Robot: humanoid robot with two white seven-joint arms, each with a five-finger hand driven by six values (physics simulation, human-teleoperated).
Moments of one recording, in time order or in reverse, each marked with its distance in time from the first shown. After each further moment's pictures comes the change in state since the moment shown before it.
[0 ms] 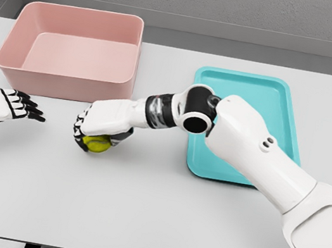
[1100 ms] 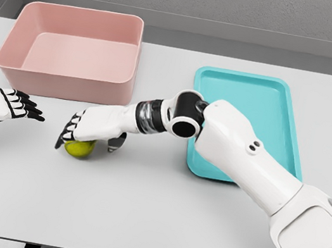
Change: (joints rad) left arm 0.000 0.001 0.000 0.002 0.001 0.000 0.000; right arm 0.025 0.042 -0.010 0.039 0.025 0.000 0.000
